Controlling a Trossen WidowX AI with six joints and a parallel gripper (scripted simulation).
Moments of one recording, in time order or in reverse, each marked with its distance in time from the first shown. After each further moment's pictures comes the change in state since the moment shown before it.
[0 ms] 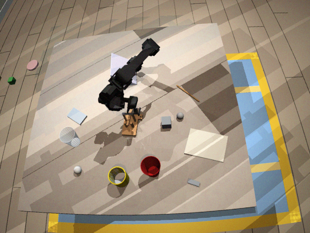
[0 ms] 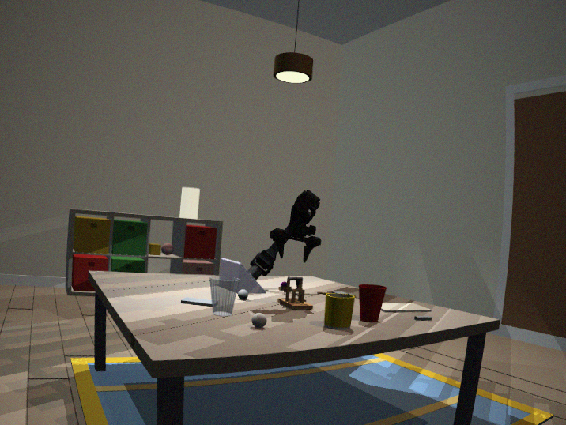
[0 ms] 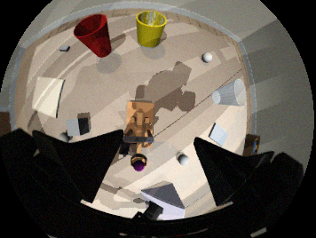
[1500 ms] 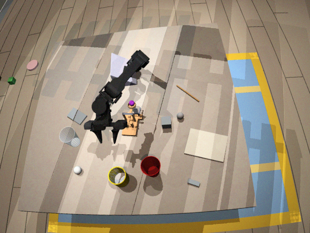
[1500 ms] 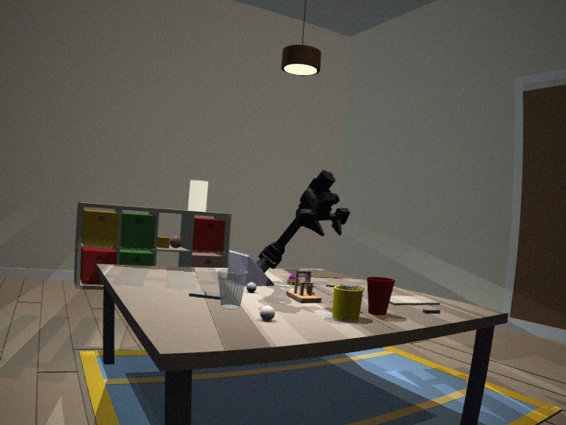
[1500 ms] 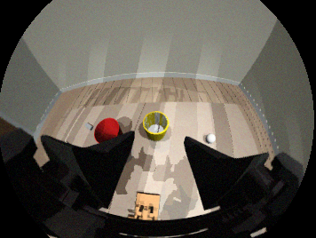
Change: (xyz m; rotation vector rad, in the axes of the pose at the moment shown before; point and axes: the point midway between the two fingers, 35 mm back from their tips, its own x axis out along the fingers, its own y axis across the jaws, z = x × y) arm -0.026 0.002 0.200 0.054 -0.583 0.244
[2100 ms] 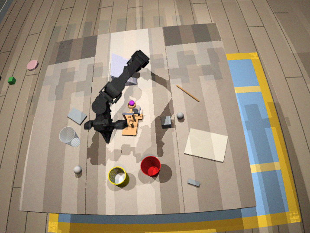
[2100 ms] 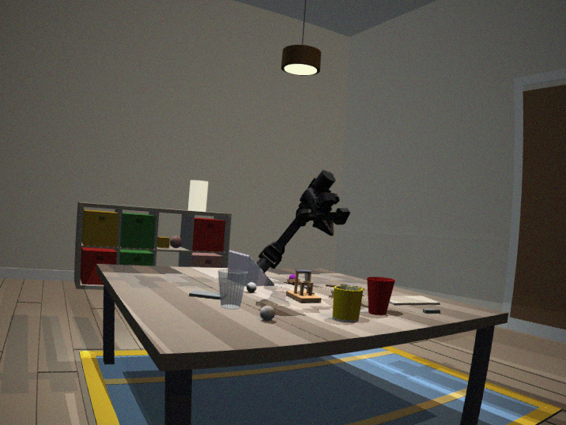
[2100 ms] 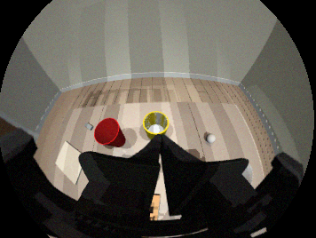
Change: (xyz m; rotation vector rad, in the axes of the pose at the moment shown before) arm 0.000 0.000 0.000 0.000 0.000 0.000
